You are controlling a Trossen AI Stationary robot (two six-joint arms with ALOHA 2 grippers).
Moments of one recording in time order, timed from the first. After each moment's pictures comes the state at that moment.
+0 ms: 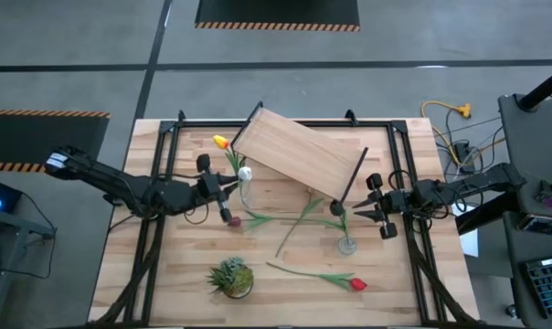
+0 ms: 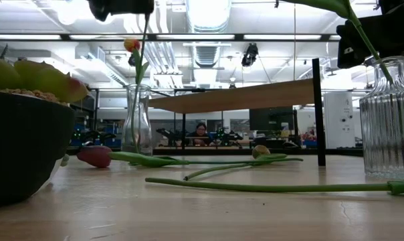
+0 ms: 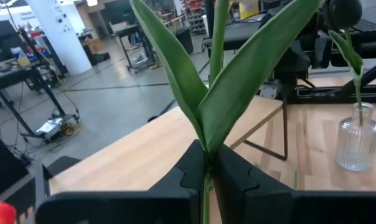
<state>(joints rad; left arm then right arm) -0.31 0.98 0.70 0.13 -0.76 0.09 0.24 0.28 0.02 0.36 0.05 -0.05</state>
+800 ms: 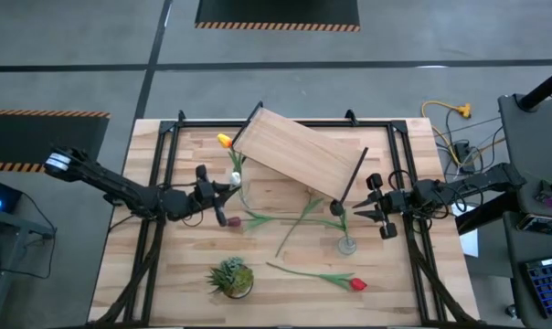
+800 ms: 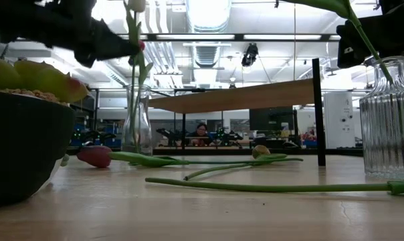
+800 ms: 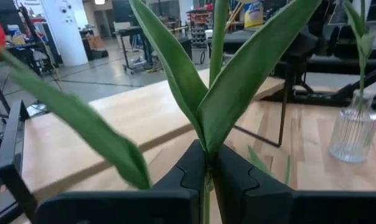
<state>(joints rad) -0.31 0.96 0.30 0.60 -0.76 -0.01 0.24 0.28 0.02 0.36 0.05 -0.06</state>
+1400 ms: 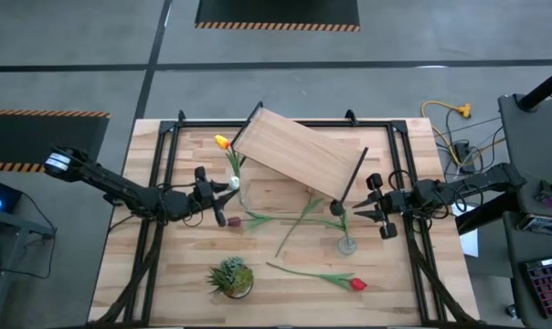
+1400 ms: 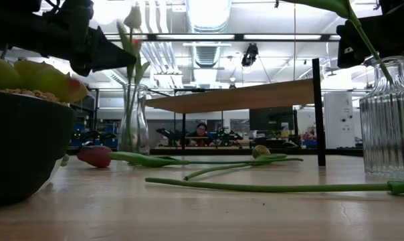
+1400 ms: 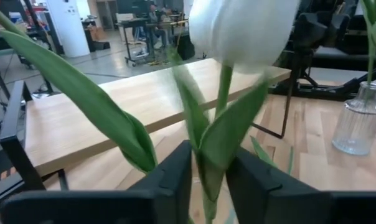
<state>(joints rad) -0.31 0.96 0.26 0.60 -0.77 -0.07 0.24 0.28 0.02 0.36 0.05 -0.06</state>
